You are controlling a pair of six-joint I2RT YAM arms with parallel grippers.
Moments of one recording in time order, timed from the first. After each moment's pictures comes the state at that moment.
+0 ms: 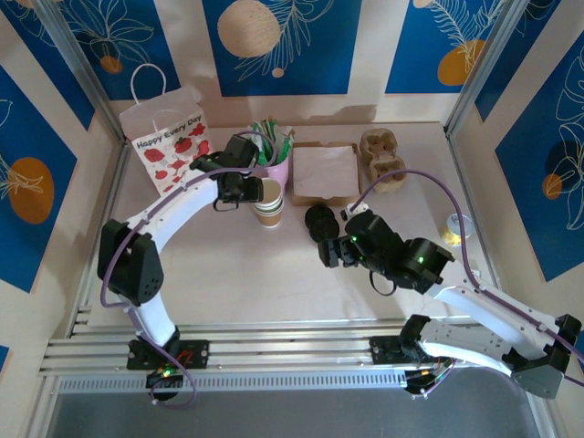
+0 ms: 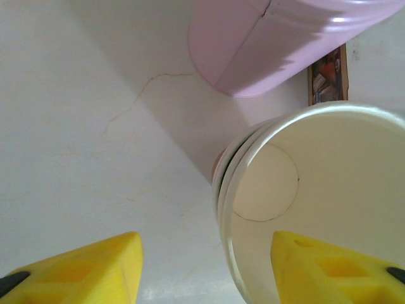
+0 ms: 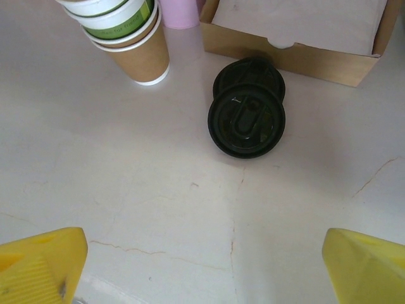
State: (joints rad) left arm -0.51 1.75 1.54 -0.88 -0.09 -0.47; right arm 0.90 0.93 0.95 -0.86 0.30 0.49
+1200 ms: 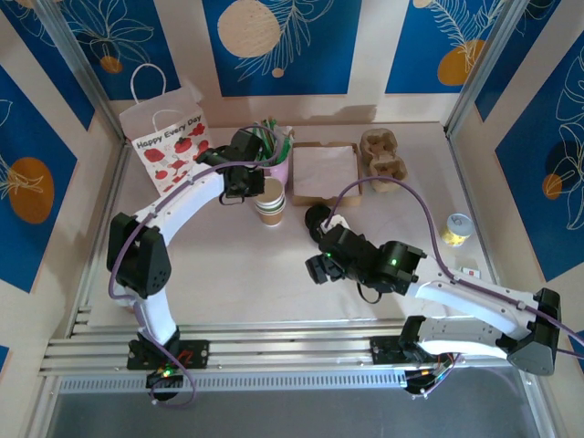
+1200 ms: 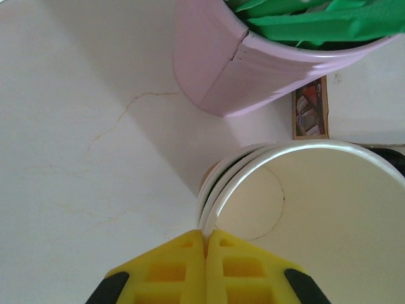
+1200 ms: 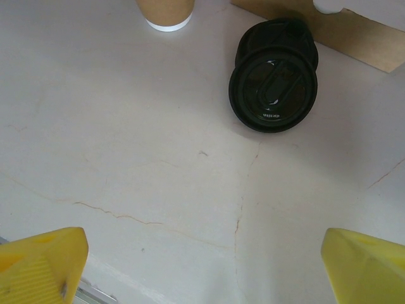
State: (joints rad) left arm -0.52 1.82 1.63 -0.89 -0.09 -0.49; right arm 1.06 1.05 0.95 -0.88 0.37 0.49
